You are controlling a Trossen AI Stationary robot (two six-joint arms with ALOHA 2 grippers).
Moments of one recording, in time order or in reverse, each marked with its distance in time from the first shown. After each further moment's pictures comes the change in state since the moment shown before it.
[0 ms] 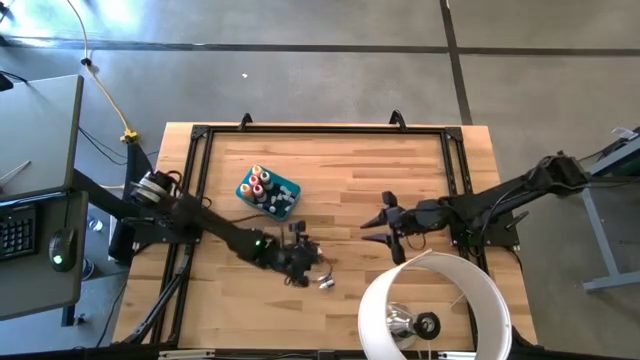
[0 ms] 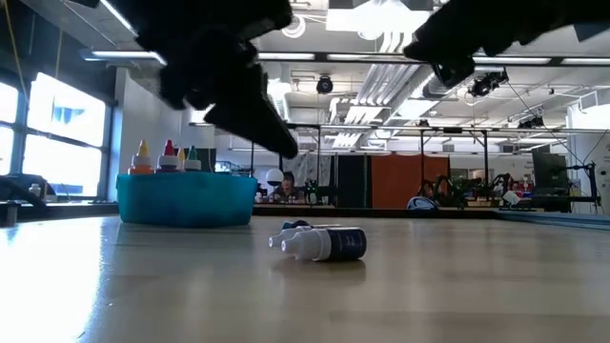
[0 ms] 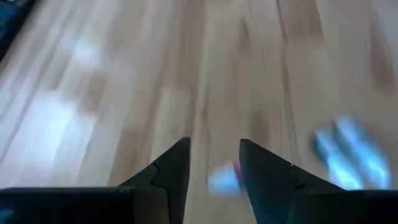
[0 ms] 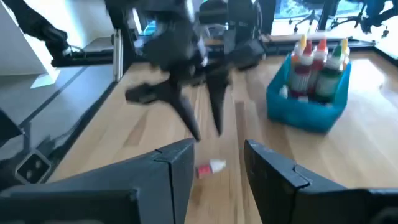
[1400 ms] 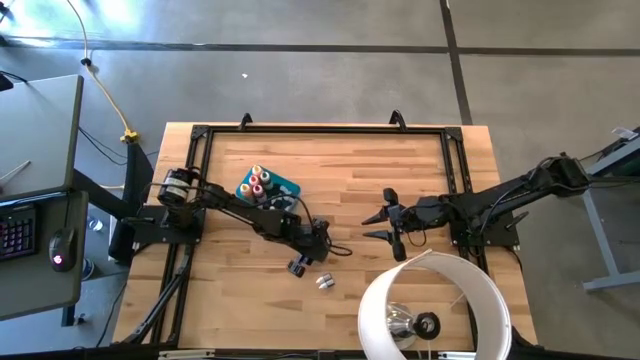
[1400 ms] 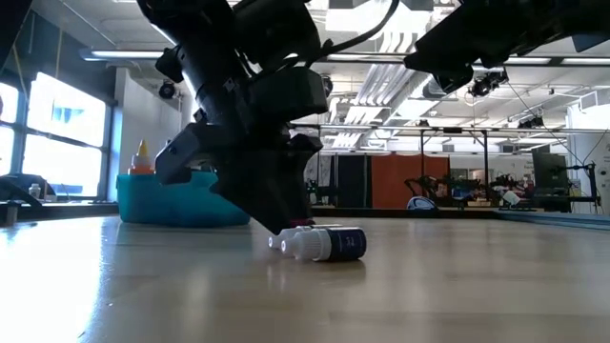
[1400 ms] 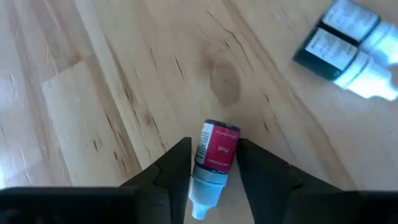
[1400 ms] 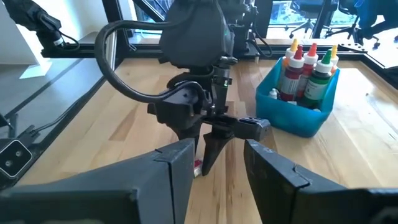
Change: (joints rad) left arm 0.225 0.179 0.063 -0.059 0.552 0.480; right arm -0.040 -0.015 -0.036 0.024 -0.026 -0.077
